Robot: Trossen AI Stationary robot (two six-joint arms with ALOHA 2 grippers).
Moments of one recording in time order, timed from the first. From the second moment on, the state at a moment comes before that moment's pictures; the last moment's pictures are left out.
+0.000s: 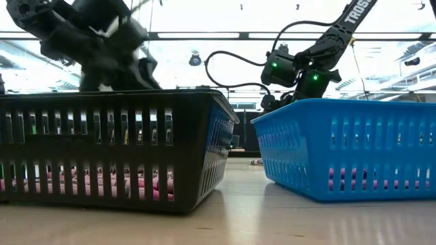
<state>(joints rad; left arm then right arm) -0.03 1.17 0.42 0.27 -0.15 0.38 -0.29 1.71 0.82 -0.18 0.17 0.53</state>
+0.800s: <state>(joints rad) -0.08 1.16 0.51 0.20 -0.08 0.03 -0.11 1.49 0.81 -0.18 0.24 0.40</state>
